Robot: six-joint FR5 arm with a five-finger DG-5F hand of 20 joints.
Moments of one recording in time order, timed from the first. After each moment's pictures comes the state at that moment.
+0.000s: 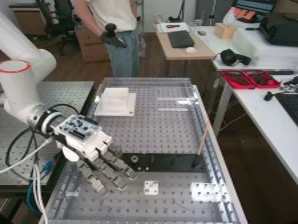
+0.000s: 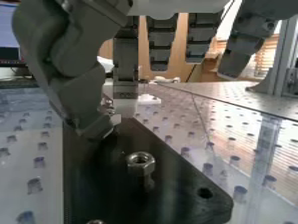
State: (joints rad) arm 1.52 -1.91 -2.23 -2.31 -1.16 -0.75
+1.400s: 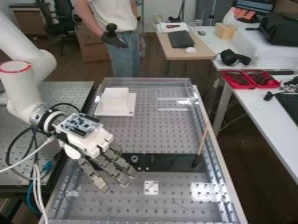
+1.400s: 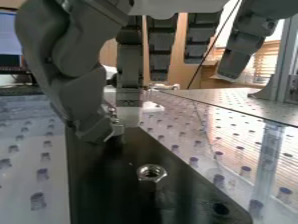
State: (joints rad) arm 1.53 -1.92 -2.24 -2.27 -1.14 -0.76
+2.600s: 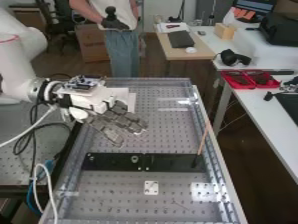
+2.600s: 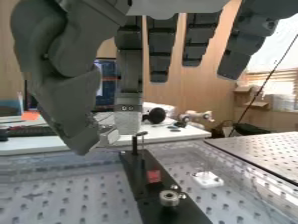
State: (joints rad) arm 1.62 -1.72 -2.25 -2.32 -1.21 -0.79
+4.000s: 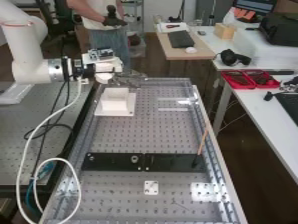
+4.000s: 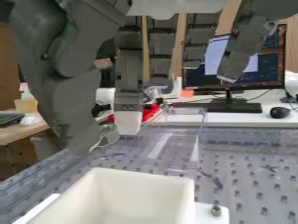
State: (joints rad) arm 1.82 -1.68 -2.23 -2.48 -1.66 -0.72
